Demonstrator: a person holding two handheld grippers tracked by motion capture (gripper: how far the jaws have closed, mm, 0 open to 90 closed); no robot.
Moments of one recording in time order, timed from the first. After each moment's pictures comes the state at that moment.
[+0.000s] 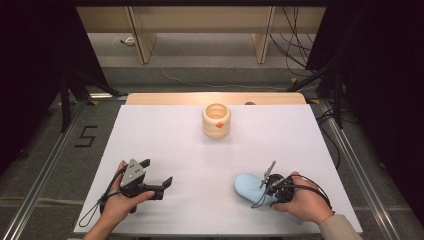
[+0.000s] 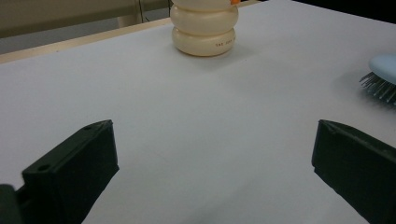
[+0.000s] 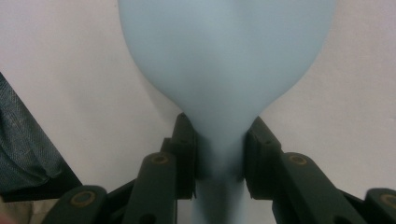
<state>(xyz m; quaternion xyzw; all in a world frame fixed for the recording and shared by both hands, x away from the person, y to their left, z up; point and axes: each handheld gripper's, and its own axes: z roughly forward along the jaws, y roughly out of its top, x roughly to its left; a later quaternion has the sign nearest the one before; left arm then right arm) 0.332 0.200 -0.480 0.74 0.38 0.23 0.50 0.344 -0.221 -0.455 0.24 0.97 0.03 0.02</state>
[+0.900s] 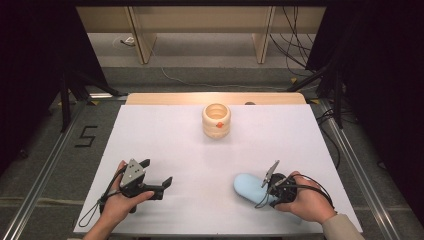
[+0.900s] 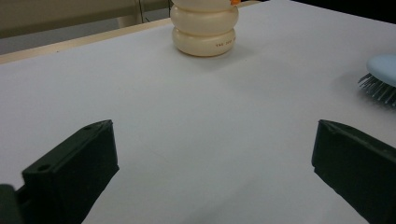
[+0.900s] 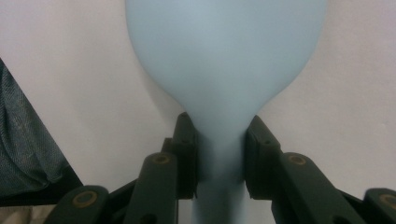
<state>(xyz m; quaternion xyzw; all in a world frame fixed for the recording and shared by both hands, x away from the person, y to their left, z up) 0.332 0.201 -0.480 0.74 0.38 0.23 0.50 0.343 -0.226 -0.450 0.24 0.97 0.06 0.02</state>
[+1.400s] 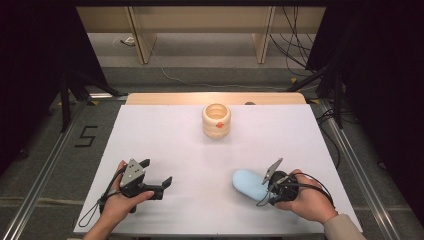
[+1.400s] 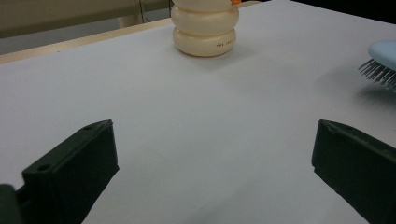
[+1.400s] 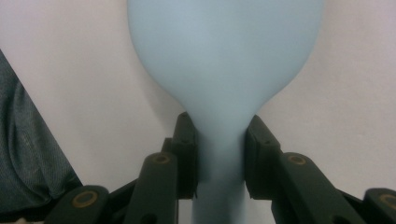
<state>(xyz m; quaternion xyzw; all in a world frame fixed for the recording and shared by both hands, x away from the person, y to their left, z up) 0.332 0.201 -0.480 0.74 0.38 0.23 0.50 0.342 -0.226 -0.440 0.25 0.96 0.09 0.04</state>
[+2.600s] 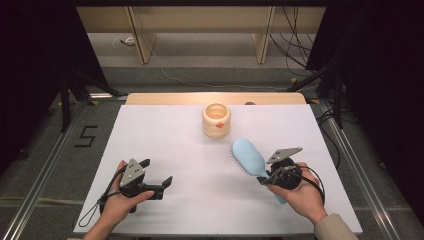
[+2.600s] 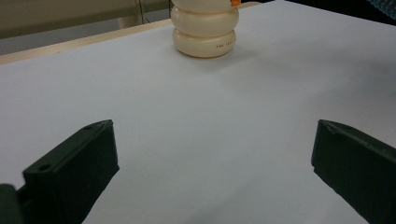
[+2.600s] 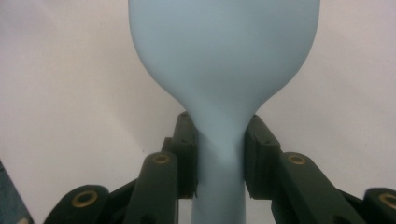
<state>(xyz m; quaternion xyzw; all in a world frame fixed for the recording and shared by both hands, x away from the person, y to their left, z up) 0.332 0.201 -0.479 0.74 0.38 0.23 0.51 0.352 -0.228 -0.419 0.35 0.88 0.29 0.10</state>
